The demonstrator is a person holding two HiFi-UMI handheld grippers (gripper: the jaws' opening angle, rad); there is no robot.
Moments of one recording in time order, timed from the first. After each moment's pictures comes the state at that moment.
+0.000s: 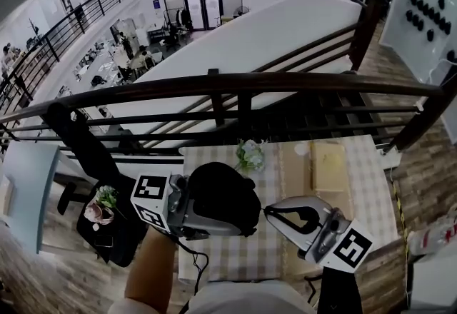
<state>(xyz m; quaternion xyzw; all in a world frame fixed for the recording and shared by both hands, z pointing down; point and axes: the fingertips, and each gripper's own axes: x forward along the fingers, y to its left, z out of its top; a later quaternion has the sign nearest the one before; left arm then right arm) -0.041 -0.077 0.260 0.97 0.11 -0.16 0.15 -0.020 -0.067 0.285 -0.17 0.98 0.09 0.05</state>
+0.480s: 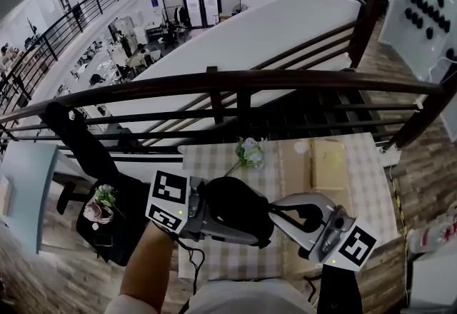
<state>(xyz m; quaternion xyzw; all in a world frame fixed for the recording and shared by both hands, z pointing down) -0.010 -0.060 0.305 0.97 0.15 0.02 0.17 -0.018 -0.069 0.272 -0.17 0.98 0.08 0.08</state>
